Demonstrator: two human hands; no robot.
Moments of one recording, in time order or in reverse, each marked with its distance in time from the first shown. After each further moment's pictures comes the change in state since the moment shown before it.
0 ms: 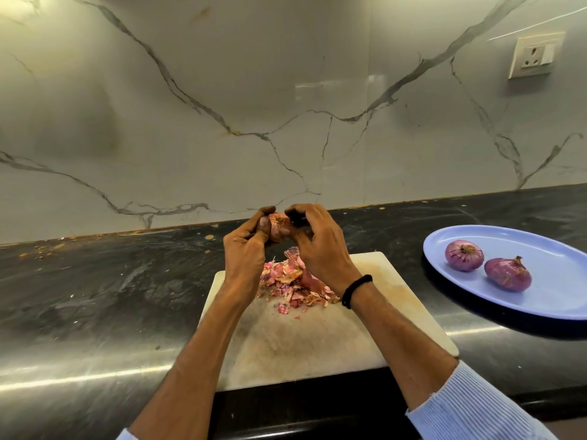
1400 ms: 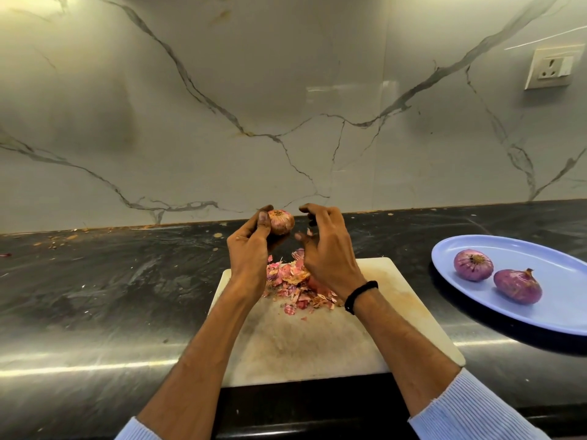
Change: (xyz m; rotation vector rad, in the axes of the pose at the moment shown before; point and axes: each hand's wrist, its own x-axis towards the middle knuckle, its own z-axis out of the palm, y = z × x) left_hand 0.004 0.004 0.001 -0.221 0.148 -0.154; right_hand -0.004 -0.002 0.003 -0.115 0.000 0.041
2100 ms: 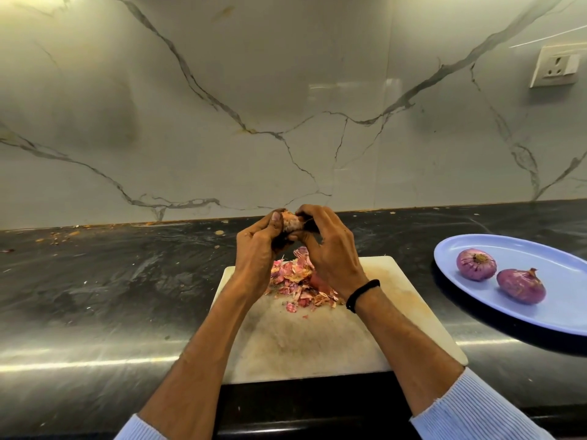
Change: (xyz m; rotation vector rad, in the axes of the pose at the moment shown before) left_hand -0.006 0.005 -0.002 0.026 -0.175 -0.065; right_hand -0.001 -0.003 -0.003 0.057 0.038 -0.153
